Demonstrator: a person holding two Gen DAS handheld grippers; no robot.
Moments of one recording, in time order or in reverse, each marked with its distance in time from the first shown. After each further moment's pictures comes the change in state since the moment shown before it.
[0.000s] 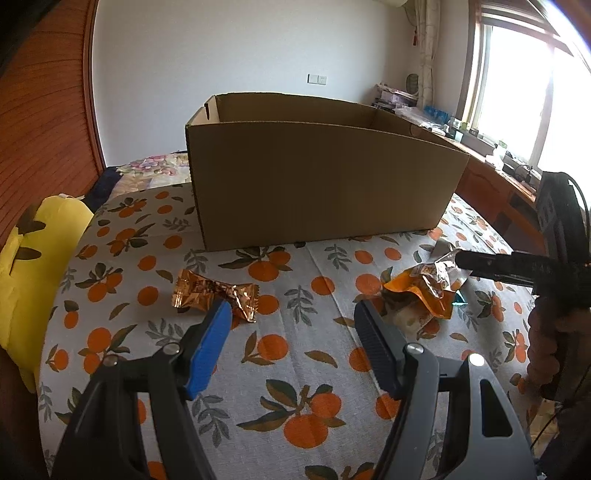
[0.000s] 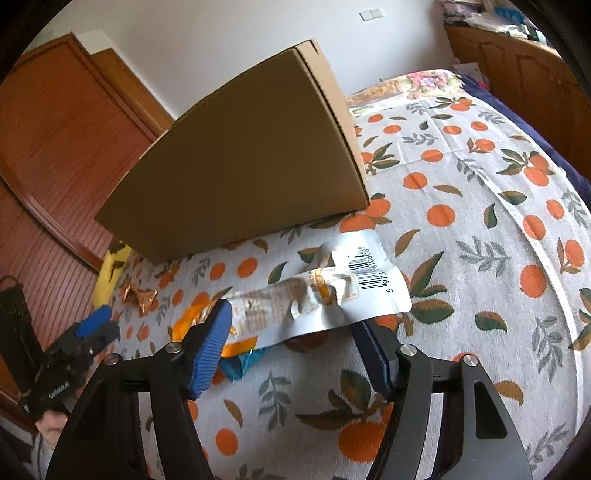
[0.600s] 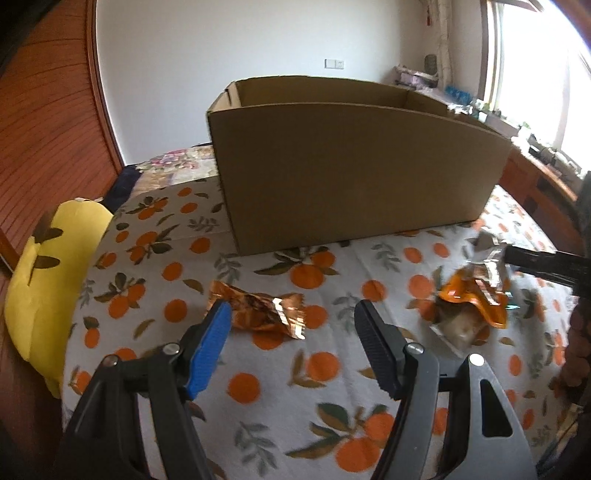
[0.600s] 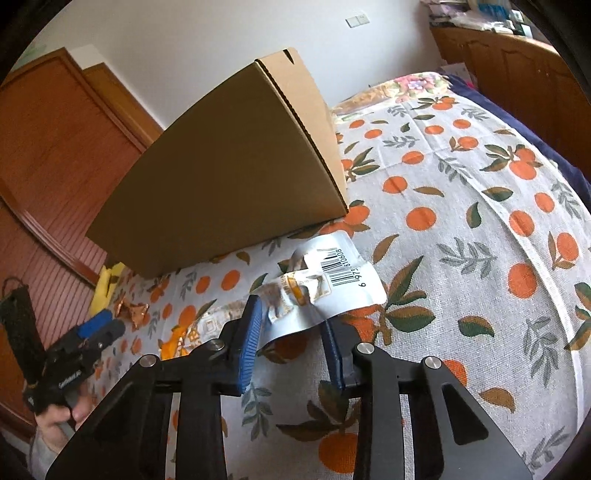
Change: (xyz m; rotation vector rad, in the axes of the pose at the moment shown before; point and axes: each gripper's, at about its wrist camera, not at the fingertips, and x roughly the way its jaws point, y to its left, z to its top) left arm 0.026 0.018 0.012 0.034 0.059 0.125; right arm -0.001 -0.013 0.000 0.033 -0.034 -0.007
